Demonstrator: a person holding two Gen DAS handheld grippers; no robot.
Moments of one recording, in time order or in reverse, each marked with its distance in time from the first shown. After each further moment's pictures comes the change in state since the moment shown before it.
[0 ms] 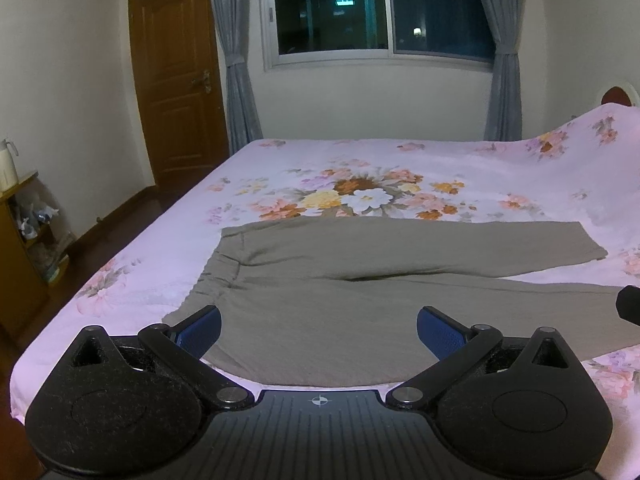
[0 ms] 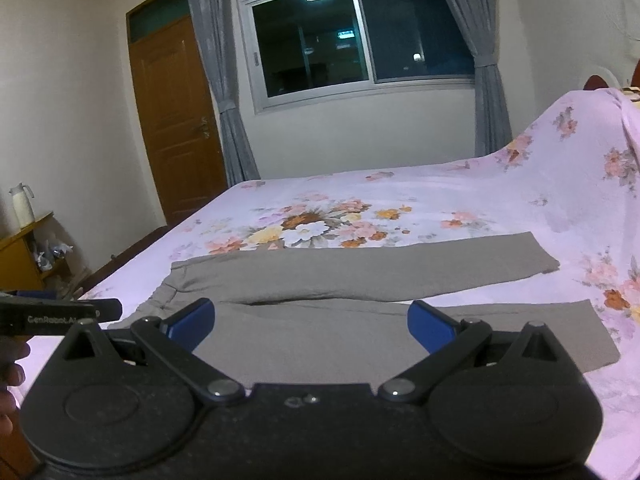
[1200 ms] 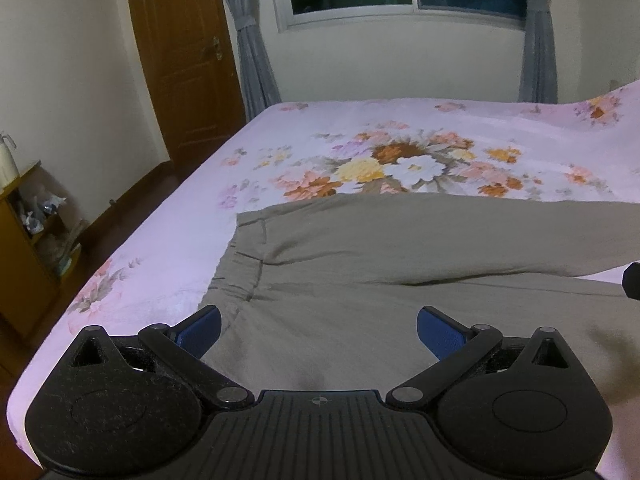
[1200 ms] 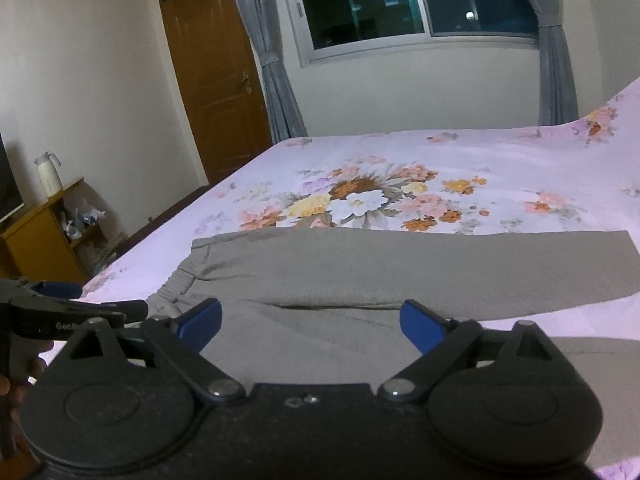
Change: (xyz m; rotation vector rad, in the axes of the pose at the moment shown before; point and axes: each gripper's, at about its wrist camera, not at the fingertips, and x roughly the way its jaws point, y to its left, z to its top) left arm 0.147 0.034 0.040 0.034 0.118 0.076; right arm 0.157 0.010 0.025 -0.009 0.176 0.159
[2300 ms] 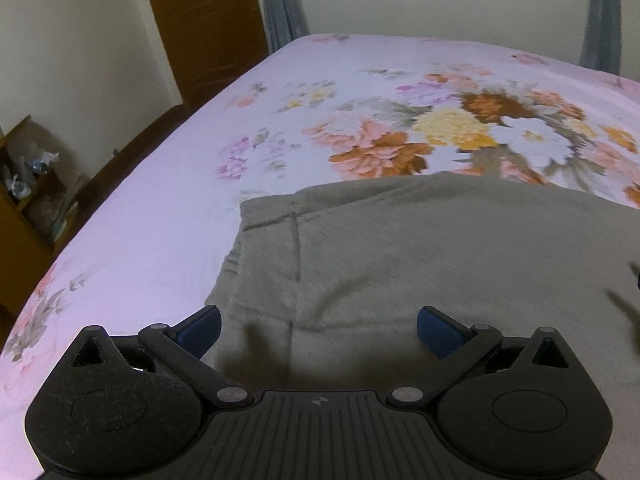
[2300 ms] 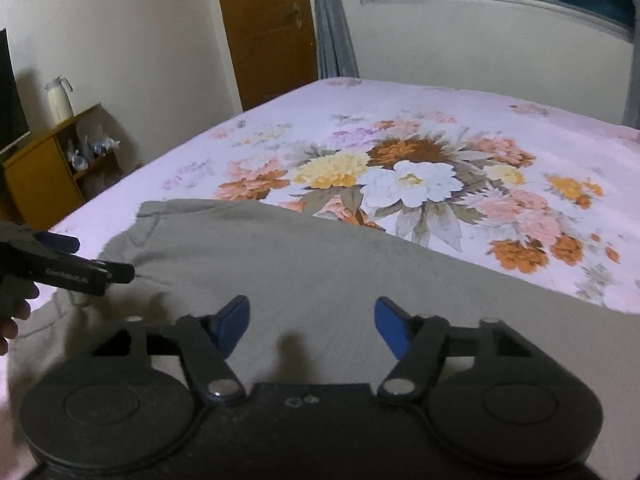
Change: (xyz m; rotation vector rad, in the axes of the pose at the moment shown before) left arm 0.260 0.041 0.063 -0.063 0.172 0.050; right arm 0.265 -0.032 0.052 -0.160 0.173 0.147
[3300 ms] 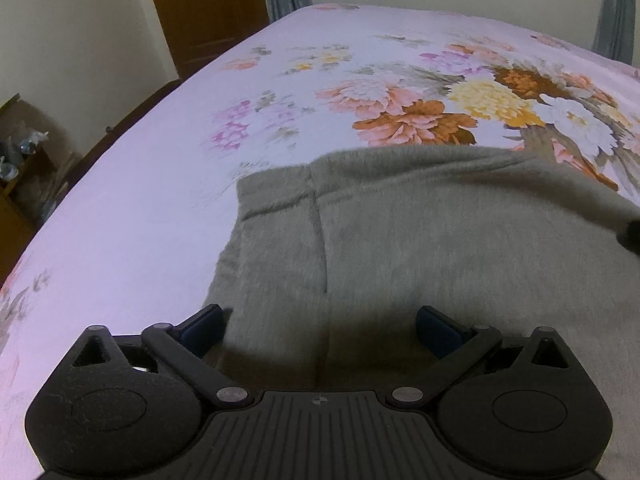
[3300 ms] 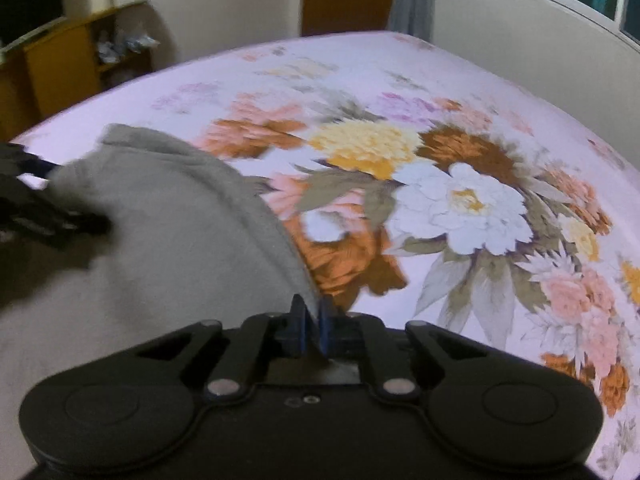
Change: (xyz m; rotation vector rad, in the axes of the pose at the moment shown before) left arm 0.059 0.016 0.000 -0.012 0.064 -0.021; right arm 0.077 -0.002 0.034 -0.321 0.165 0.053
